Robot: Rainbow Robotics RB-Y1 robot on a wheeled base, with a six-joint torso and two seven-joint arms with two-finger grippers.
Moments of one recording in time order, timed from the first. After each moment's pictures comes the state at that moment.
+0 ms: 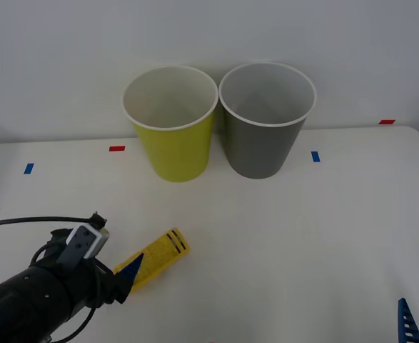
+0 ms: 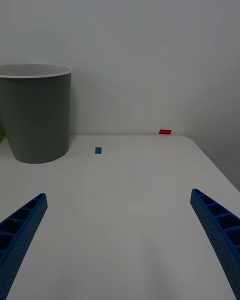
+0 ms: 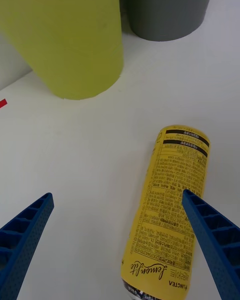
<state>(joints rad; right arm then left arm) 1.24 -0.33 0.12 -2.24 -0.18 -0.63 1.54 0.37 0.90 -0.38 -2.45 0.14 0.66 -1.32</state>
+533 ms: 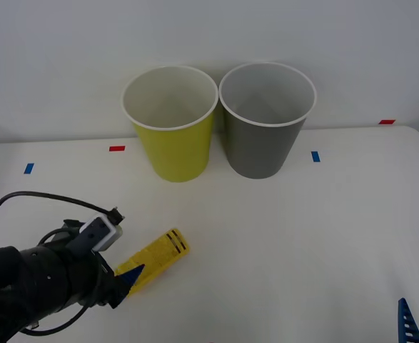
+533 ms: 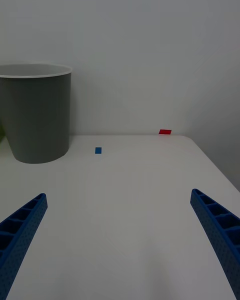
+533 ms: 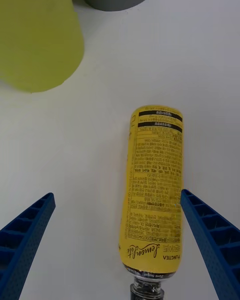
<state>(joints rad) 1.24 -0.33 0.12 -2.24 -0.18 -0.63 1.54 0.26 0.82 -0.23 -2.50 0.59 1.01 -1.77</state>
